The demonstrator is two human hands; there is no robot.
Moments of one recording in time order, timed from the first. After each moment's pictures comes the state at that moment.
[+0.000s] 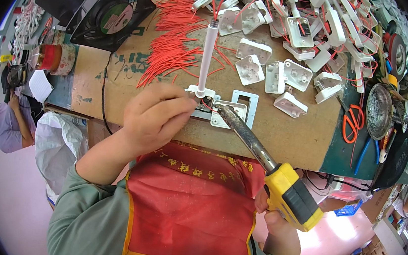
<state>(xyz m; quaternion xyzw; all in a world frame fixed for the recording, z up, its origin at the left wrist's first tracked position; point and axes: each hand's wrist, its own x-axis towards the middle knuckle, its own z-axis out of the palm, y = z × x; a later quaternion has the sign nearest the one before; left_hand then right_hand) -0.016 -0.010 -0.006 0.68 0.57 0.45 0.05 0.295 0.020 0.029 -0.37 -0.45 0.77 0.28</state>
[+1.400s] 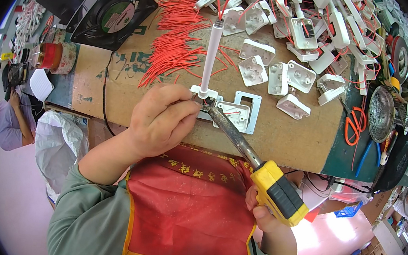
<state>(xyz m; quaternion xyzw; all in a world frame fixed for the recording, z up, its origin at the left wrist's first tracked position) -0.010 -0.011 -0.012 0.71 0.57 0.42 -0.01 0.291 0.013 0.012 -0.34 -0.38 0.83 0.23</state>
